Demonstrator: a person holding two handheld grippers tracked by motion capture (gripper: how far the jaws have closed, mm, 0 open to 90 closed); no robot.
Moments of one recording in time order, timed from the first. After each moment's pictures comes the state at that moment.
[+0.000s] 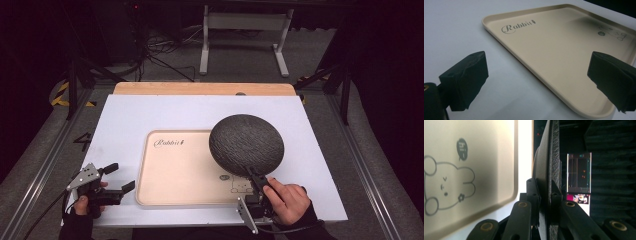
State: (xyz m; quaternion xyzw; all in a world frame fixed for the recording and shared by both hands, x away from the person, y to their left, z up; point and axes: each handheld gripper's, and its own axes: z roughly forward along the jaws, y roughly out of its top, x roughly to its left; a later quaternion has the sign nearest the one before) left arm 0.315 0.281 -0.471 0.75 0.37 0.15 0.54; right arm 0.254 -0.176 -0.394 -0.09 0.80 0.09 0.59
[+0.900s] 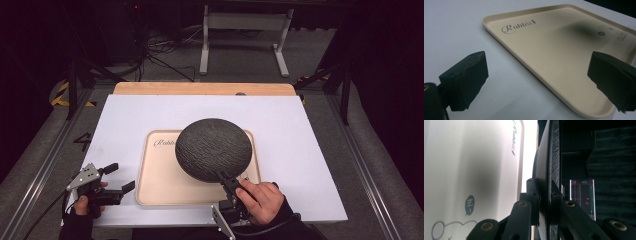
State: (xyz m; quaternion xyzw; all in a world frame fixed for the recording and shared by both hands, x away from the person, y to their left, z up) left arm 0.315 0.281 -0.471 0.75 0.37 0.15 0.54; right arm 0.252 -0.122 -0.391 -0.16 0.80 0.15 0.57
